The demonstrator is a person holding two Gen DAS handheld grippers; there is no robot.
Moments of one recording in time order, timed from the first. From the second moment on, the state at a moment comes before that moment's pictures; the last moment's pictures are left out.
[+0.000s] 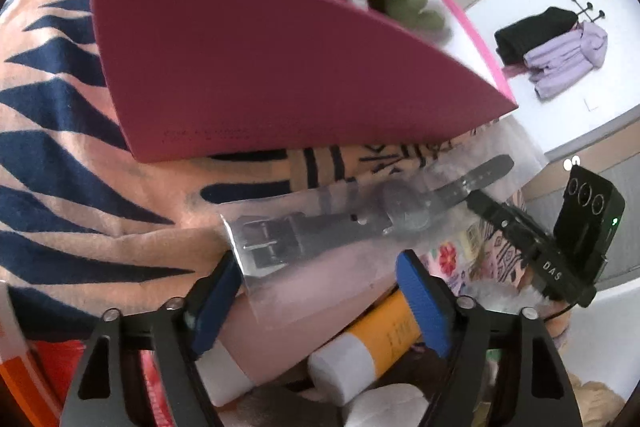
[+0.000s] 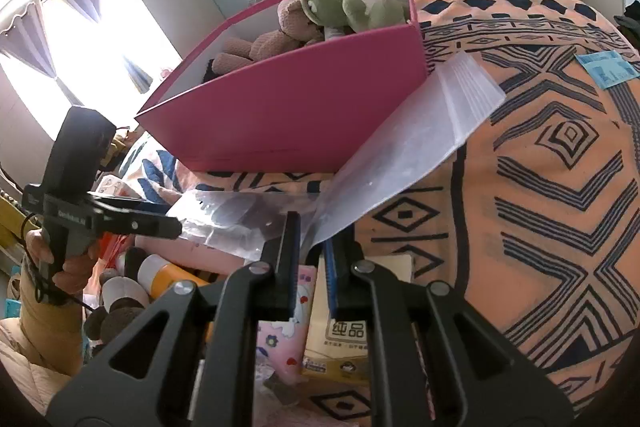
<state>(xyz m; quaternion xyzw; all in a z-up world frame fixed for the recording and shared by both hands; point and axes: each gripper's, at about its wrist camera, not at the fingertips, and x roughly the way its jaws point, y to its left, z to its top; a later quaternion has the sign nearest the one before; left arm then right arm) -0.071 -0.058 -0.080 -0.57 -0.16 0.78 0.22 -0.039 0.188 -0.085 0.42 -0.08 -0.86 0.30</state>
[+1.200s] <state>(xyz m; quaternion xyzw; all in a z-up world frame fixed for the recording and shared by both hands) -0.031 -0.061 0.008 -0.44 -0.13 0.87 0.17 -0.010 0.174 -0.014 0.32 -0.01 -0.89 0.32</state>
